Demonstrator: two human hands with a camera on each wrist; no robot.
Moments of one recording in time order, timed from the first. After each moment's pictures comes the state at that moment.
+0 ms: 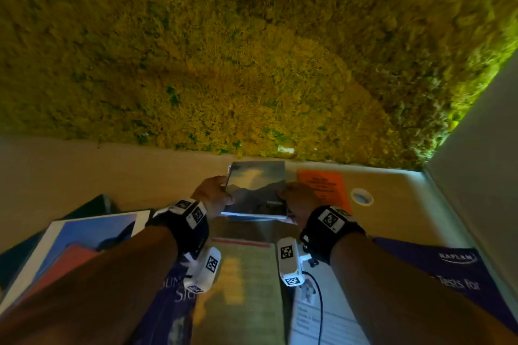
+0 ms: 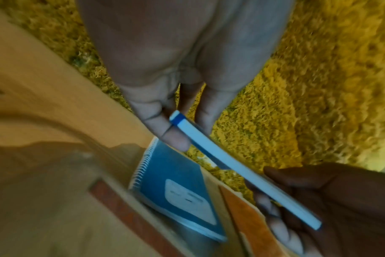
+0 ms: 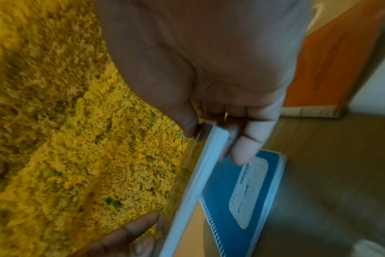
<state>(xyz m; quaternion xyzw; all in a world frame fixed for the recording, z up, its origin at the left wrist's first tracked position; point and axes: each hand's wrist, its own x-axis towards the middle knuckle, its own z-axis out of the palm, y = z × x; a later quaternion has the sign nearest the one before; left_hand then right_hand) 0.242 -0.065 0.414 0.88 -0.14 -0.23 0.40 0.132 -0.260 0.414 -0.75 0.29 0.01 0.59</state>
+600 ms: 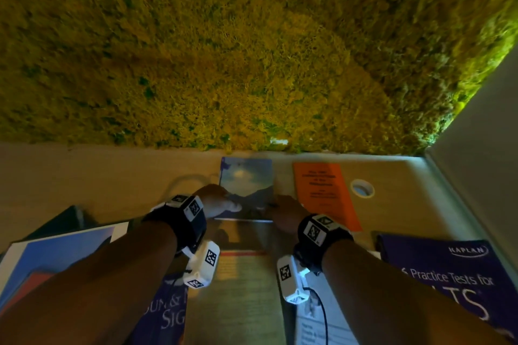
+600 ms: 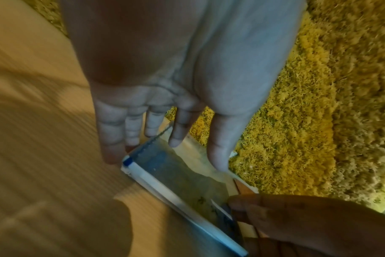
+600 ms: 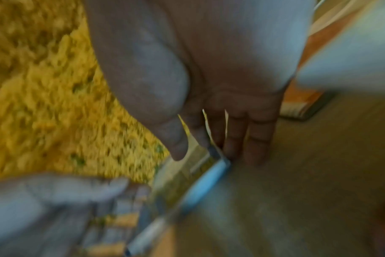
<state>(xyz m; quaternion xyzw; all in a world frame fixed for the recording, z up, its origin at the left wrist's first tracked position) 0.264 -0.093 0.403 0.89 -0.22 -0.34 0.20 0.155 -0.269 0.364 -0.88 0.22 0.15 0.38</state>
